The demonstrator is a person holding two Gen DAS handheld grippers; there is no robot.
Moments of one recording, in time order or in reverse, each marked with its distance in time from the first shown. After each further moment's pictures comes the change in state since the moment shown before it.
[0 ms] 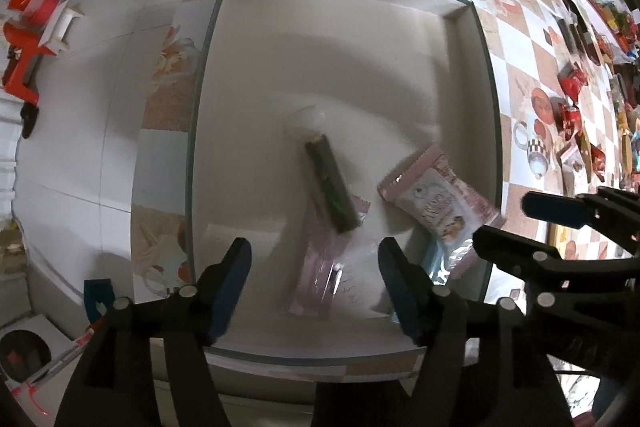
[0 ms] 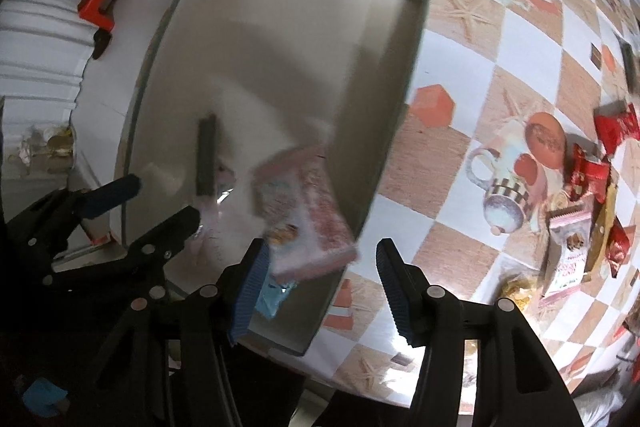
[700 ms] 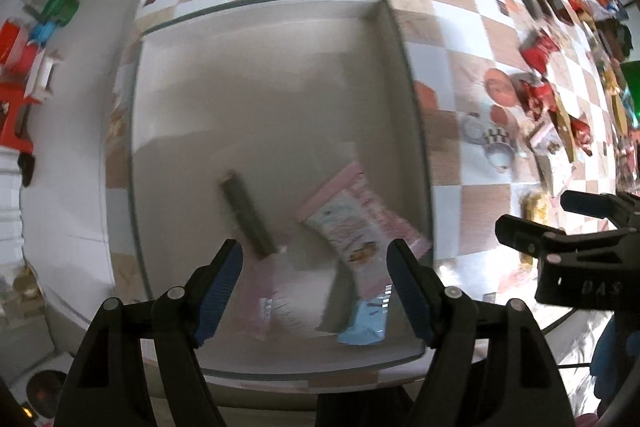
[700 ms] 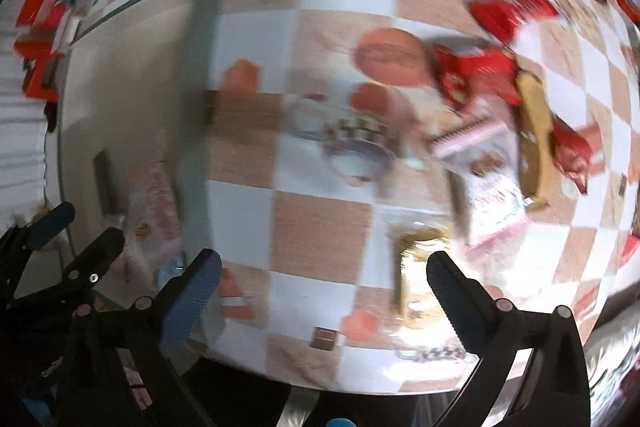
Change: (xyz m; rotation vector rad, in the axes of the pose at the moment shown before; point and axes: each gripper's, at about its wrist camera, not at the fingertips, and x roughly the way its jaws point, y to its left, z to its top) left arm -0.009 -0.071 0.024 0.171 -0.016 0.010; right arm -0.002 -0.115 -0.035 0.298 -0.003 -0.054
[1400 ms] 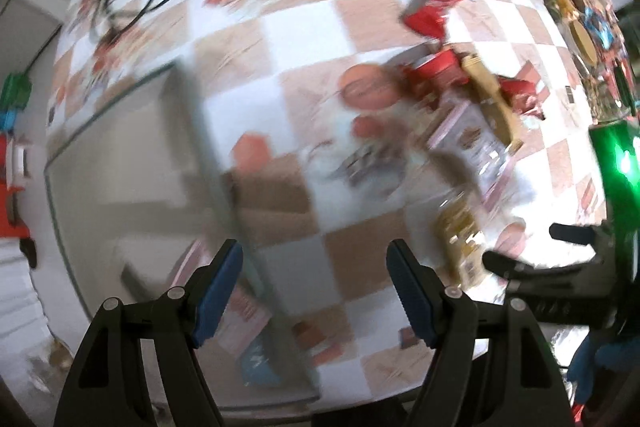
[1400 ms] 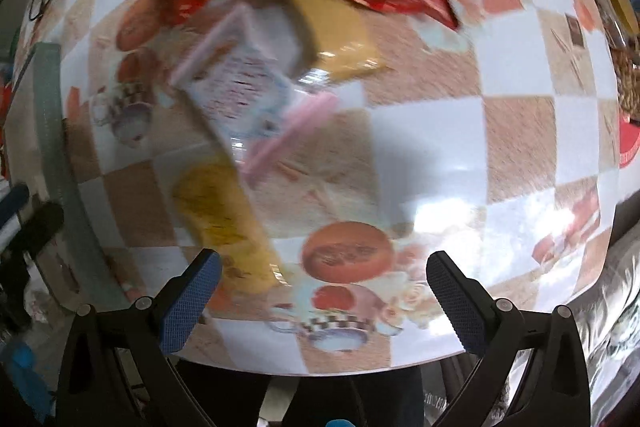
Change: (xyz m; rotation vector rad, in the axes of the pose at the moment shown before) left arm 0.008 -0.148 0.047 0.275 0.014 -0.002; right arm 0.034 -0.186 -0.064 0.288 0.087 0.014
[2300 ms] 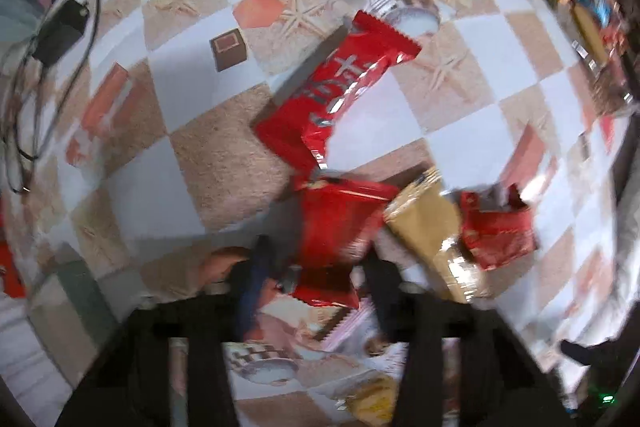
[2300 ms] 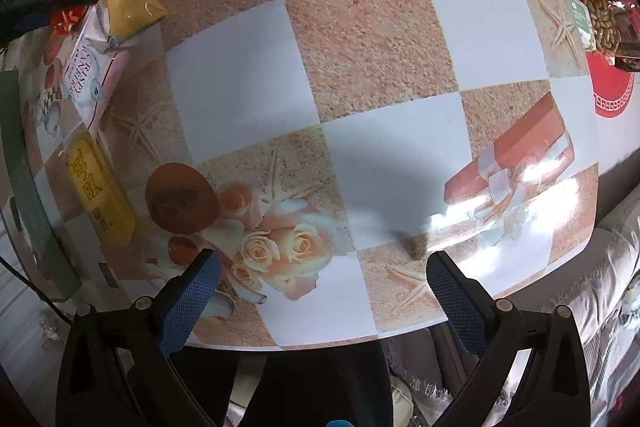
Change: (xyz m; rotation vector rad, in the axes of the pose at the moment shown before) left arm 0.076 -0.113 0.167 0.117 0.015 0.011; right arm 0.021 -0.204 -0.063 0.099 0.043 0.000
